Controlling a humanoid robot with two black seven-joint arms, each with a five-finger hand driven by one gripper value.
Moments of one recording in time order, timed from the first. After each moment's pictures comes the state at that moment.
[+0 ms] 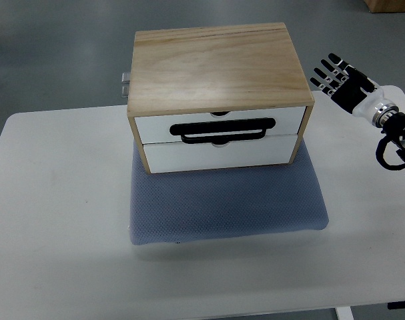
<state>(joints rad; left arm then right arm) 0.00 0.00 0.14 -0.15 0.10 -0.08 -0.04 0.85 -0.32 0.72 0.37 0.40 0.50 -0.07</state>
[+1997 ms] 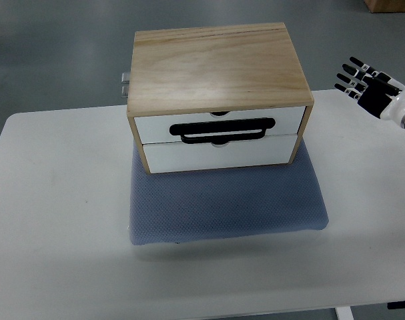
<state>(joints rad) 0.00 0.00 0.14 -0.13 0.10 -0.07 -0.04 0.79 -0.52 0.66 0.53 0.11 0.49 0.08</state>
